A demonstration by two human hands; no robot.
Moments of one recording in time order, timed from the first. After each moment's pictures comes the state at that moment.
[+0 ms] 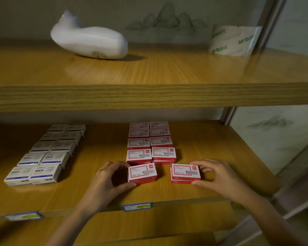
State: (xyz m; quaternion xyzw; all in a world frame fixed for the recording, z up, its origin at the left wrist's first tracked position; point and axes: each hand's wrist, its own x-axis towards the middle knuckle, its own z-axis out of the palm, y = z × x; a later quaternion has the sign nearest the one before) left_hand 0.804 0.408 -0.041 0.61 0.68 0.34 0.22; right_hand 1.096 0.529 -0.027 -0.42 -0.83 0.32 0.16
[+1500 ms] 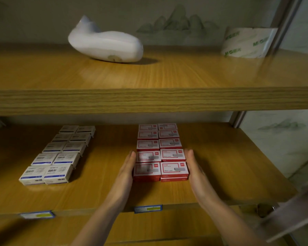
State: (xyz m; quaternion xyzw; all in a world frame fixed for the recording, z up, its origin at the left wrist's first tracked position) left_hand 0.828 0.436 -0.051 0.34 0.59 0.56 0.47; right_hand 1.006 0.499 -0.037 -0.45 -0.59 0.60 0.30
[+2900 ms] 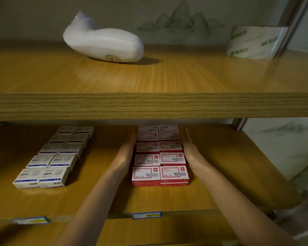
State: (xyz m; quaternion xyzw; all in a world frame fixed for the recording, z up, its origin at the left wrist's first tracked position) left_hand 0.799 0.512 -0.039 0.37 0.57 0.58 0.45; right_hand 0.971 0.575 -0.020 -0.47 -0.64 0.54 0.29
